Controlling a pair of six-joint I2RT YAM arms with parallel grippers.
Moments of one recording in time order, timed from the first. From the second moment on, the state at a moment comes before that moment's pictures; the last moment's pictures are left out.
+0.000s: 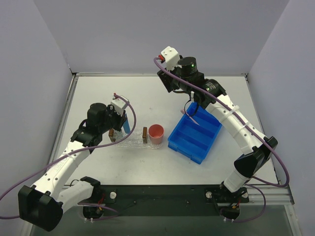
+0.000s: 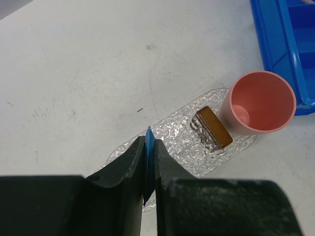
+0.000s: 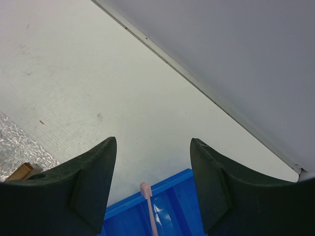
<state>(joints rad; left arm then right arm) -0.38 1.02 0.82 -0.24 0.19 0.14 0.66 1.63 1.81 -0.55 0.19 -0.29</state>
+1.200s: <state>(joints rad) -0.38 1.00 0.79 -0.23 0.19 0.14 0.66 1.63 1.81 -0.55 0.19 -0.29</state>
